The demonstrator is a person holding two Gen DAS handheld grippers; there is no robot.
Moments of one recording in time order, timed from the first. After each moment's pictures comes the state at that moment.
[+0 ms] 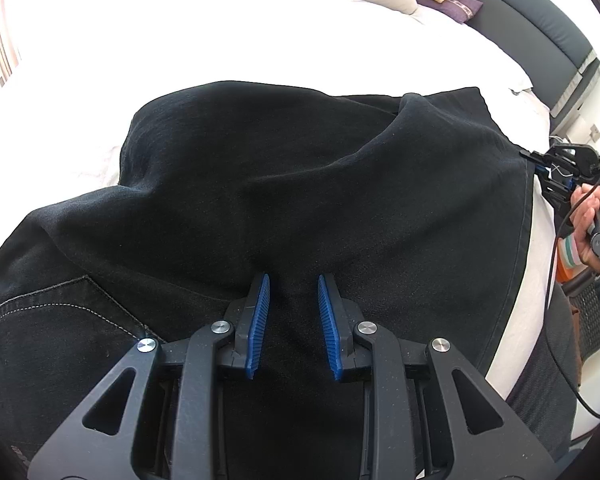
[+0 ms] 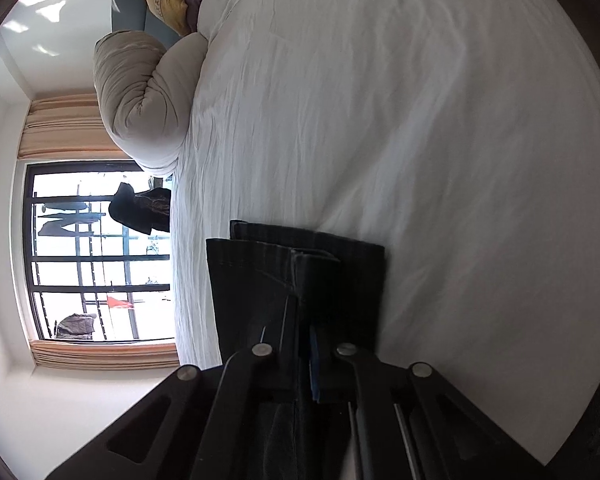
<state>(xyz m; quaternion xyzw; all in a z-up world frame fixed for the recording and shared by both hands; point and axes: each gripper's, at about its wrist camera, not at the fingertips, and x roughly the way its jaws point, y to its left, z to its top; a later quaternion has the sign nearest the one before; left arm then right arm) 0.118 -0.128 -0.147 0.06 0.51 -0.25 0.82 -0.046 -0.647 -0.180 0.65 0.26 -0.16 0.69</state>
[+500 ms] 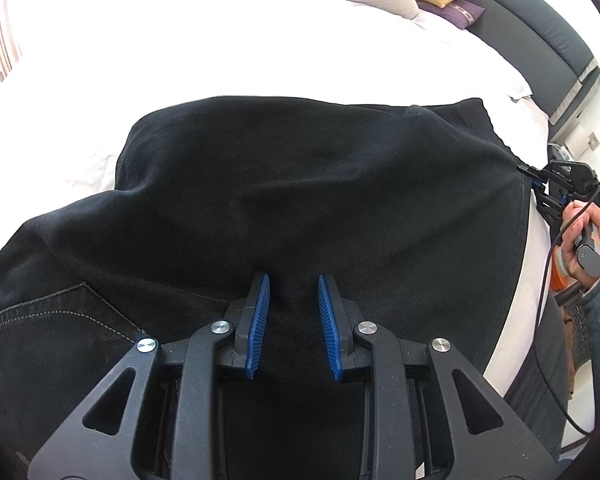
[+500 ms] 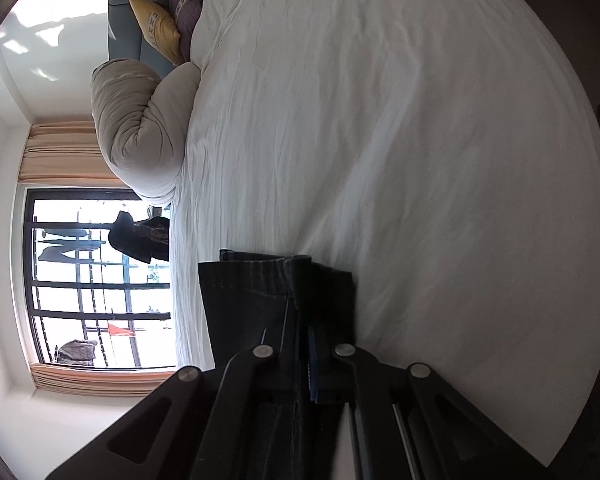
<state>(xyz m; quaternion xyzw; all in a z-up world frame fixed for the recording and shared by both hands) 0.127 -0.121 -0.142 0.05 0.51 -0.26 0.82 -0.060 -0.651 -0.189 0.66 0.22 -0.20 0.69</state>
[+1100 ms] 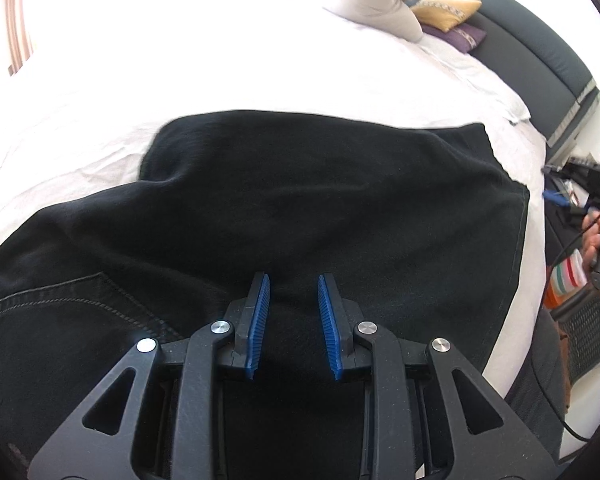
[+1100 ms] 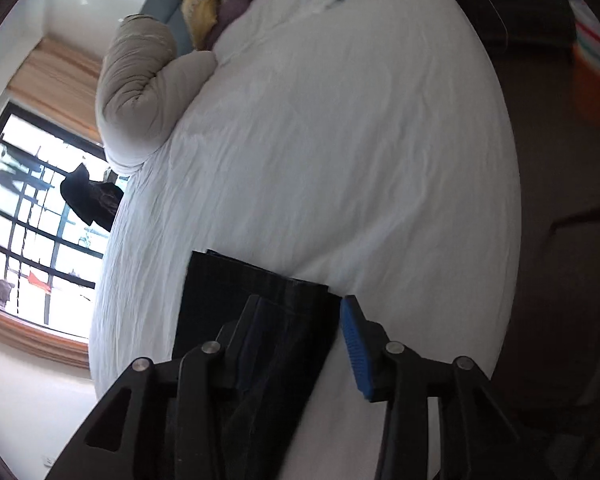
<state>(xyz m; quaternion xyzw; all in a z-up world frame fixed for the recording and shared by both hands) 0.118 -0.086 -0.138 0.01 0.48 -0.25 0.84 -0.058 -0.633 -0.101 0.47 0.31 -0.27 0.78</state>
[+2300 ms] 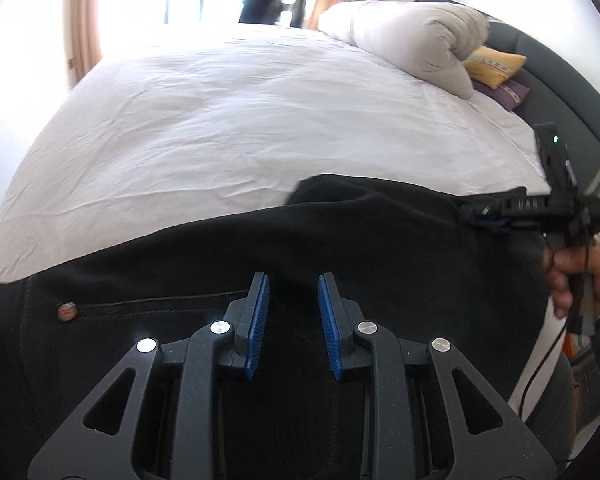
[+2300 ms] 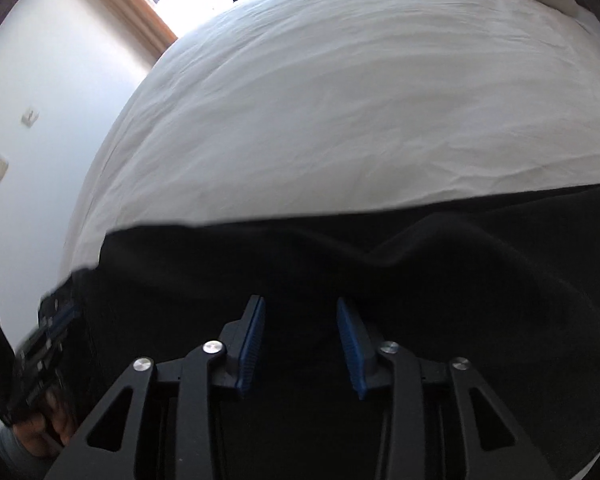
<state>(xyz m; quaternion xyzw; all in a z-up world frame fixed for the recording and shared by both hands) 0.107 0.018 -0.108 -0.03 0.43 -0.15 0.89 0.135 -0.412 -0.138 0.17 0.54 0.08 0.82</state>
